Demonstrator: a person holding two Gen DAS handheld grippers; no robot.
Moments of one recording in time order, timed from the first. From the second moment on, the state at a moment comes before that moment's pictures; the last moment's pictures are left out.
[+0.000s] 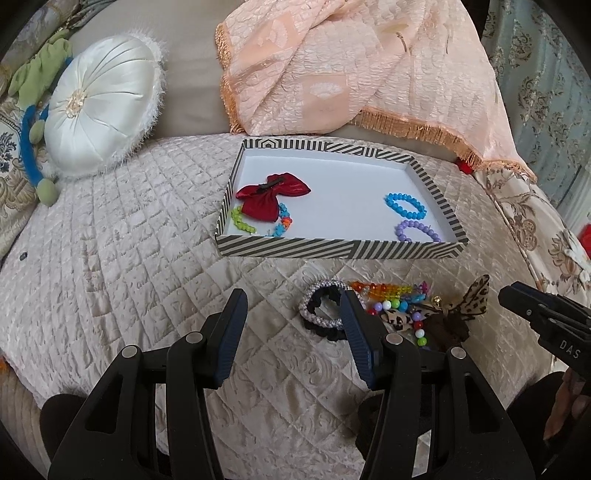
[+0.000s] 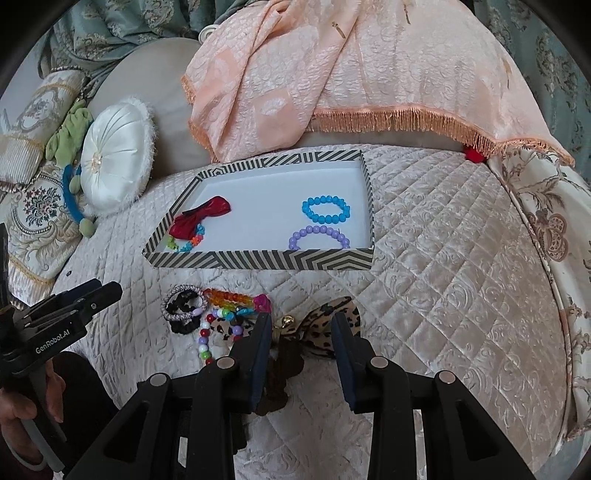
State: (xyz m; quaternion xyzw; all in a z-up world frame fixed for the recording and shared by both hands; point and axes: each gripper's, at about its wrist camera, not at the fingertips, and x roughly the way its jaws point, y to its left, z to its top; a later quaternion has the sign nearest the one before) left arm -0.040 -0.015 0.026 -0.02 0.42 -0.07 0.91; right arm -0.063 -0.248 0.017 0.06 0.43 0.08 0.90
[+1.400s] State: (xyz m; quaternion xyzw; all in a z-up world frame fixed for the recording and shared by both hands) left arm 0.022 0.007 -0.035 -0.16 0.53 -0.14 0.82; right arm -0.052 -0.271 -0.020 0.08 0.48 0.08 0.87
